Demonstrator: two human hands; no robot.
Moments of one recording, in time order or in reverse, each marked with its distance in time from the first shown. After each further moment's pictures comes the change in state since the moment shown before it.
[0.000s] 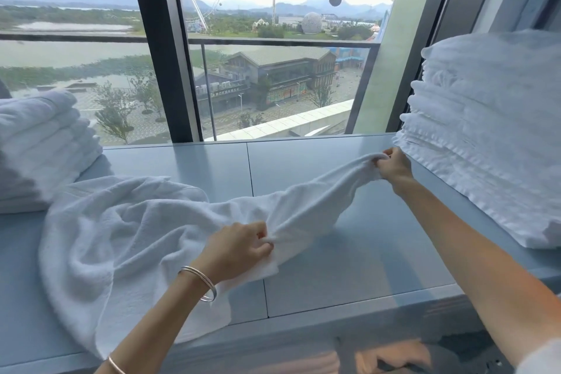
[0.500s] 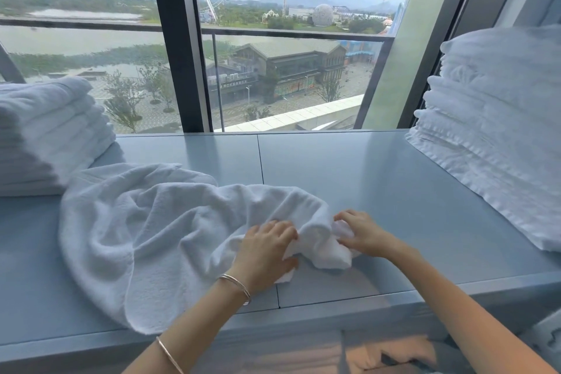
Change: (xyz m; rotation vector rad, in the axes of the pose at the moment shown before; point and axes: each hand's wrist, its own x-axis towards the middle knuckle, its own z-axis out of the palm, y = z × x) left_hand 0.003 -0.005 0.054 0.162 0.056 0.230; right_hand -0.103 0.053 0.054 -0.603 -0.719 -0.421
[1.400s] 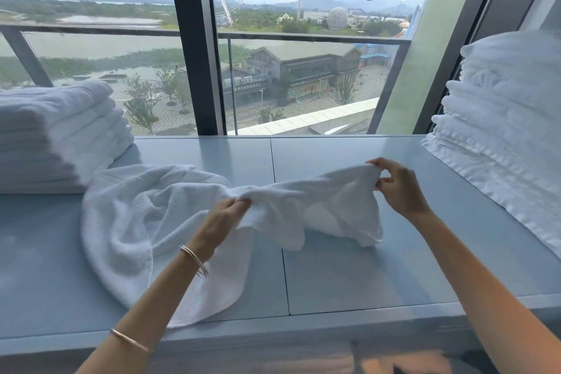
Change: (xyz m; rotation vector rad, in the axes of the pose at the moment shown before) left_hand -0.003 -0.061 -0.057 -1.100 0.287 -0.522; right_hand 0.009 -0.021 -0.083 0.320 0.703 -0.176
